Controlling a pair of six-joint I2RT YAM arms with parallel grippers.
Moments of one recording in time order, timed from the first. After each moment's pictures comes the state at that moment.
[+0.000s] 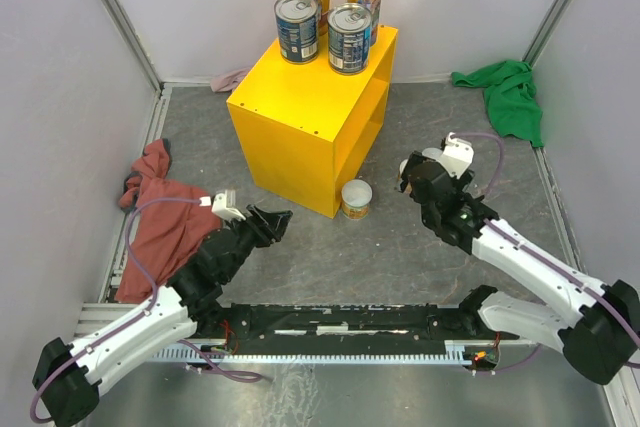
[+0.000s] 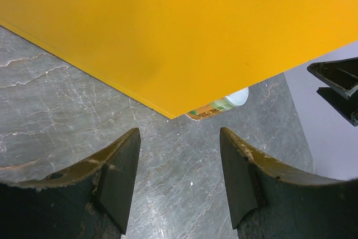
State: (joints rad) left arm -0.77 0.50 0.16 0.16 -0.34 -0.81; right arm 0.65 1.03 0.75 -0.35 0.73 0.68
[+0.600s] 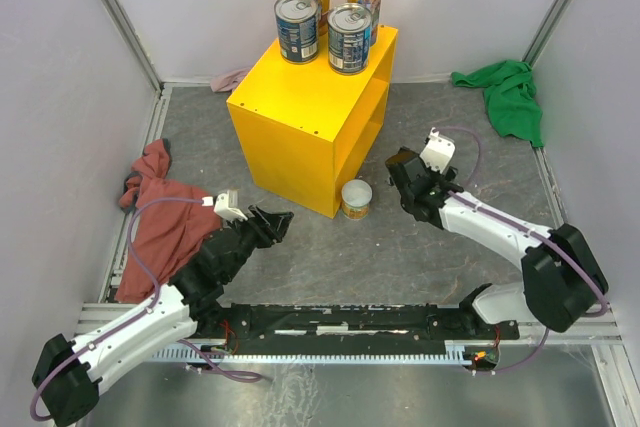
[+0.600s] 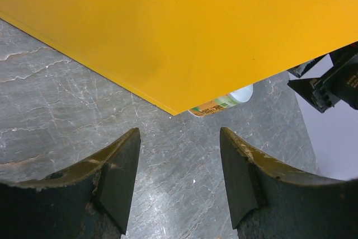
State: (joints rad) left arm -0.77 0.53 0.16 0.17 -0.33 -0.82; right arm 0.61 1.35 0.79 -0.27 0.77 0.80
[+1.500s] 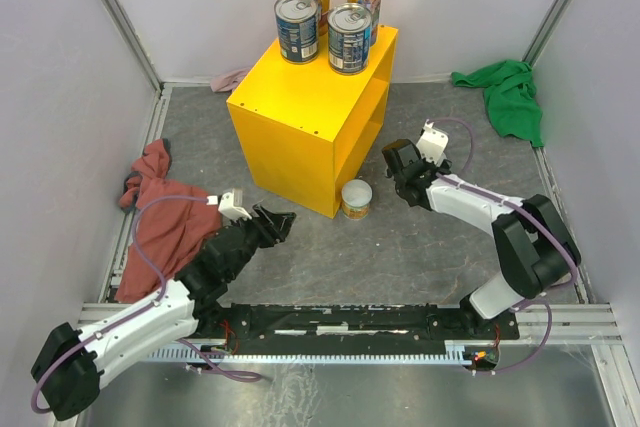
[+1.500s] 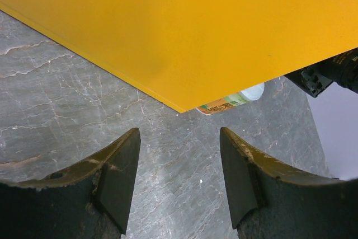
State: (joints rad) left arm -0.77 0.61 0.15 0.24 -0.33 -0.82; right arm 0.53 1.56 0.90 -0.22 0.72 0.79
